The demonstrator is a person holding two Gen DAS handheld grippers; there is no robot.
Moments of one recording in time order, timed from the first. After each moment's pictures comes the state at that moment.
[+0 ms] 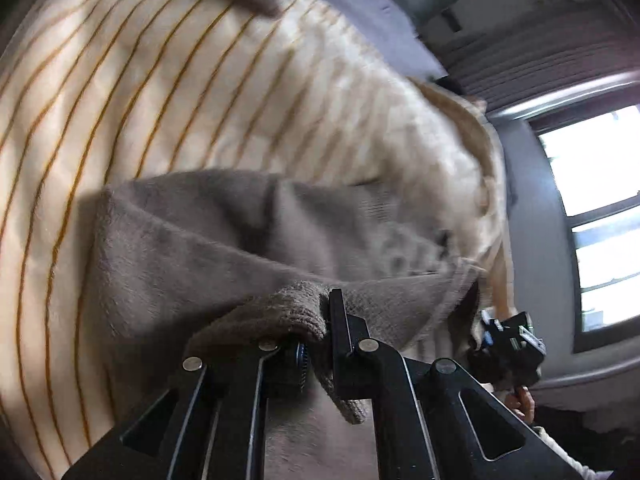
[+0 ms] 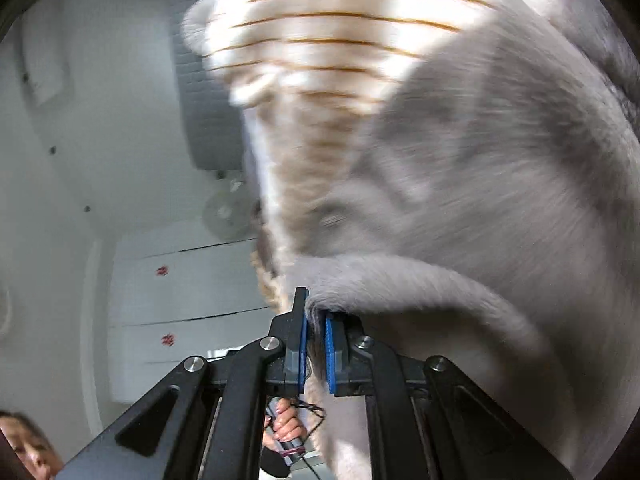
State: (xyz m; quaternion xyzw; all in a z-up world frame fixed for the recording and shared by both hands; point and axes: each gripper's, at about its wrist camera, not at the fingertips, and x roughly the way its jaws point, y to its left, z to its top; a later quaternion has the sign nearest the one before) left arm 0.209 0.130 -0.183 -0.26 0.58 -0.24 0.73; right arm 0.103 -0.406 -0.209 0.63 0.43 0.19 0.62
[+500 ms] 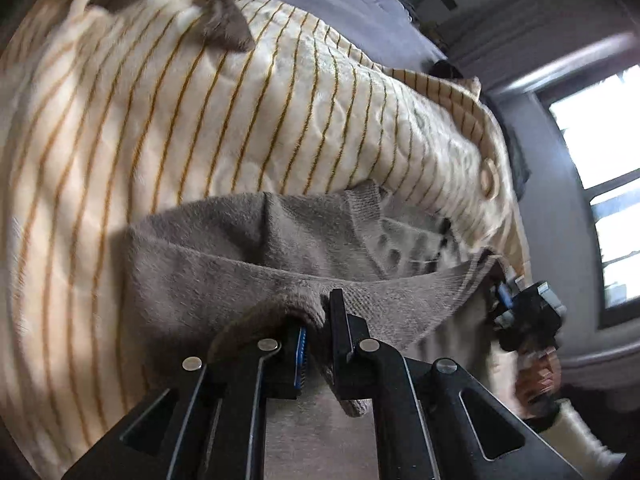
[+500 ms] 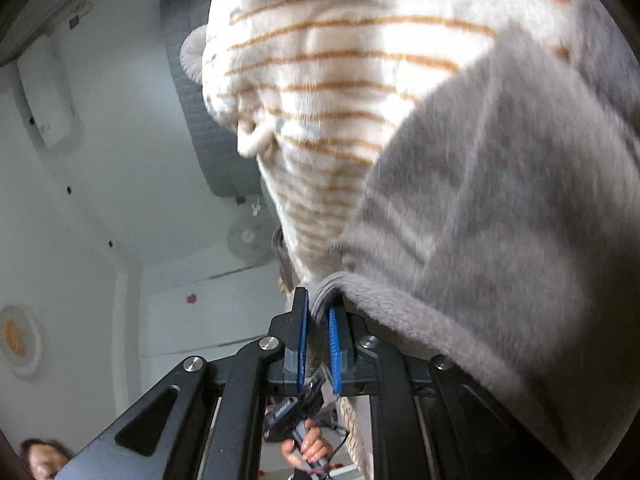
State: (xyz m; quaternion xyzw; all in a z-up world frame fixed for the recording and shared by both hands) left arm 0.206 0.122 -0.141 -0.17 0.58 -0.22 0.76; right arm 0.117 -0.427 -0.210 0.68 0.38 0.18 0.59
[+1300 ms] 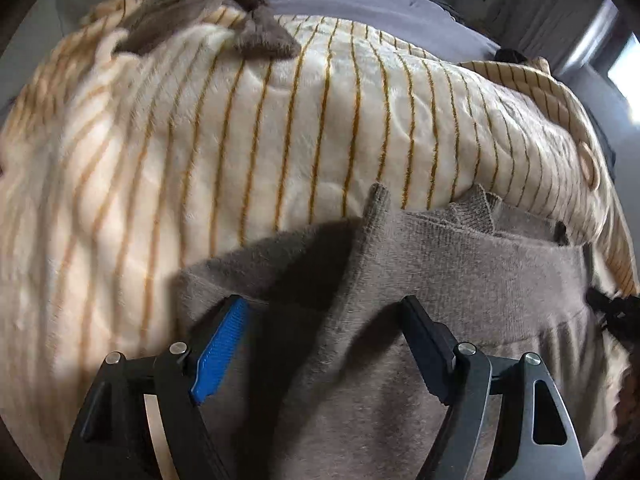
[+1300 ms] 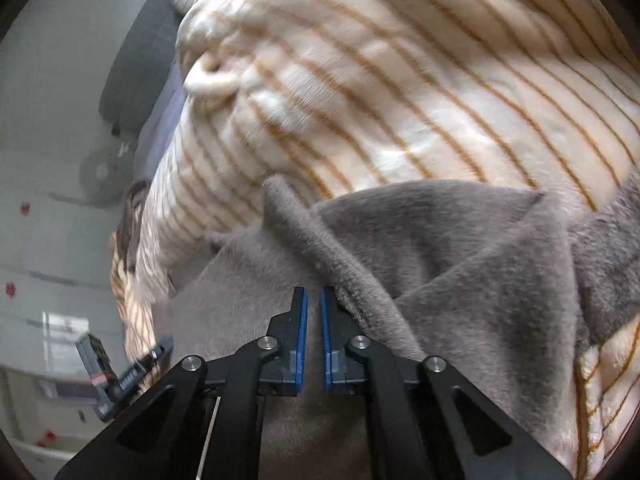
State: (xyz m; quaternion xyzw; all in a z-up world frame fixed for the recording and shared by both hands) left arm 0.221 0.103 -0.176 -0.03 0.55 -0.09 0.83; right arm 0.147 -0.409 -0.171 0.37 0.51 0.06 0.77
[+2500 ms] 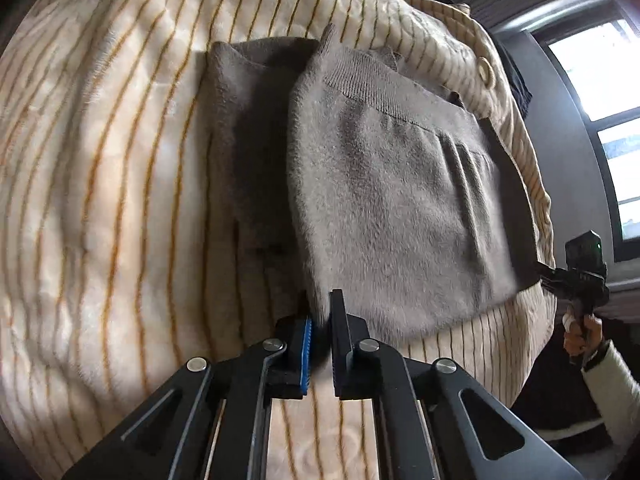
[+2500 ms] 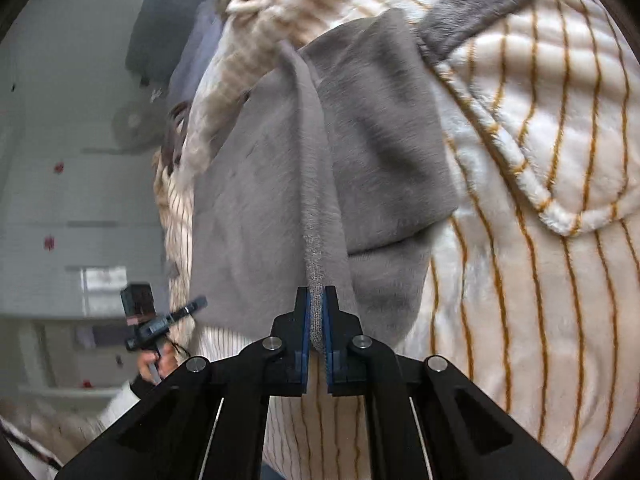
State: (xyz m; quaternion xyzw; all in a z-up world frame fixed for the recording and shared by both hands) left arm 0.083 0.162 -0.159 -0.12 0.64 -0.25 0.72; right arm 0.002 -0.427 -0.152 0.38 0.59 0.17 0.69
